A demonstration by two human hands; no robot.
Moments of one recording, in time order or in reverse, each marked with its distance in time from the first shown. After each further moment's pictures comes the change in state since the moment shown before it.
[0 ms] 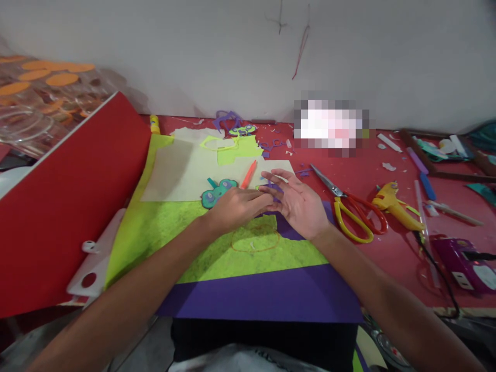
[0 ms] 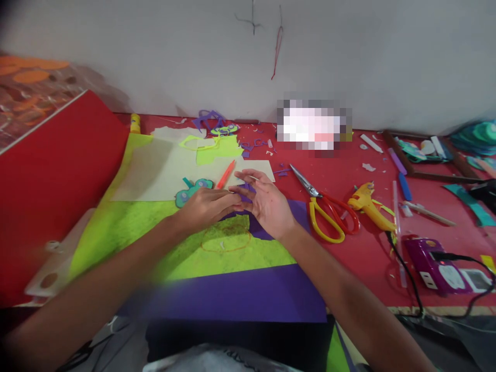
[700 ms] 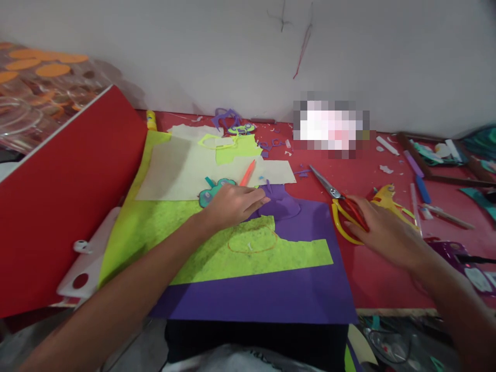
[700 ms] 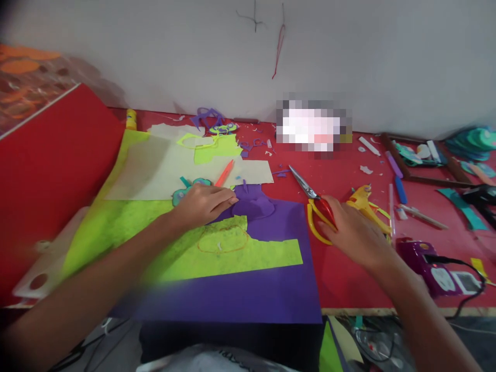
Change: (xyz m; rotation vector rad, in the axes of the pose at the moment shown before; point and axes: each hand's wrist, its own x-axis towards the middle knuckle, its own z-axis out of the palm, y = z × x) left_hand 0.001 -0.010 0.008 -0.058 0.054 -0.110; right_hand -0.107 -0.063 -0.153 -1.879 0.223 -0.160
